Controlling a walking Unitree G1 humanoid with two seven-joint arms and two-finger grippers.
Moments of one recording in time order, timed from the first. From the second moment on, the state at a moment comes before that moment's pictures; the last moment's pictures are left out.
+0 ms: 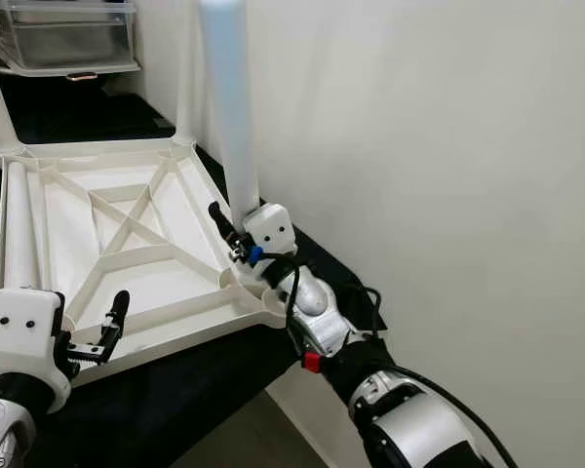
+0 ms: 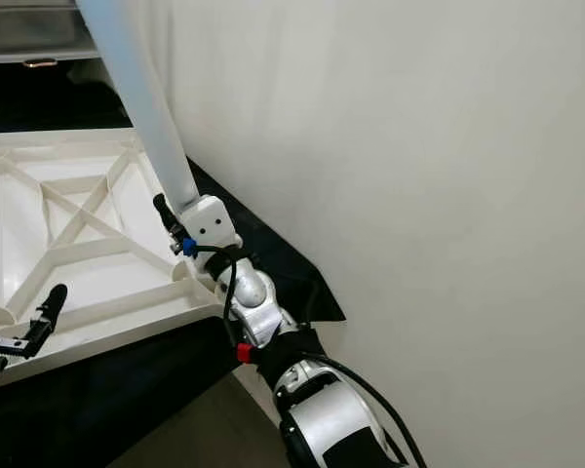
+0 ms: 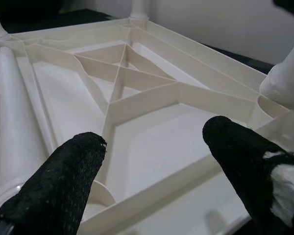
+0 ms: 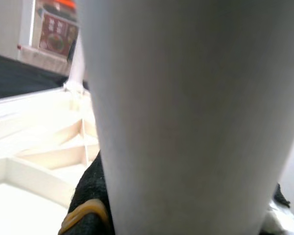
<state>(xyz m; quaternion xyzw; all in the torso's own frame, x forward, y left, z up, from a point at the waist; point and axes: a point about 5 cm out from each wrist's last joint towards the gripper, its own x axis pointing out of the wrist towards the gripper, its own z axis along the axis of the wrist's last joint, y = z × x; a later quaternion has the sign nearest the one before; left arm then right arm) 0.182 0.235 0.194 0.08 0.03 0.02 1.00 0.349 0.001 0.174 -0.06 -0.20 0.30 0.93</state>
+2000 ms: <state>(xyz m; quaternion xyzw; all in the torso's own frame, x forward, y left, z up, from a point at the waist) 0.214 0.236 0.190 0.09 0.03 -0.01 1.00 0.348 -0.036 0.210 0.14 -0.01 0.19 0.97</state>
